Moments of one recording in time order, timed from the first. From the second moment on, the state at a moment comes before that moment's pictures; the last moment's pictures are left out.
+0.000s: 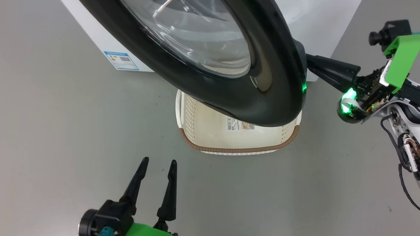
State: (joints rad) left arm -0.17 0.04 -0.26 0.20 -0.27 -0.01 -0.25; right arm -0.73 -0.30 0.20 0.48 1.95 0.13 0.81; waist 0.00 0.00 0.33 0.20
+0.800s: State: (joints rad) left arm -0.17 0.04 -0.28 0.20 -0.28 0.00 -0.25; right arm -0.71 -0.22 0.26 0.42 1.94 0.13 0.94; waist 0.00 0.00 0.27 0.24
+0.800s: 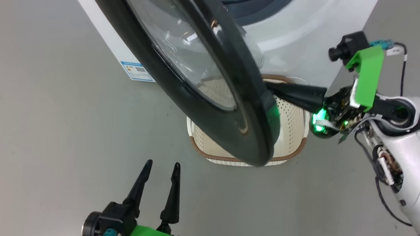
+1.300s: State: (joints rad) left arm -0.12 0.04 -0.27 0.20 -0.28 0.00 -0.25; right arm -0.62 -0.18 0.29 0.38 1.91 0.13 0.95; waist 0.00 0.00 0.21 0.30
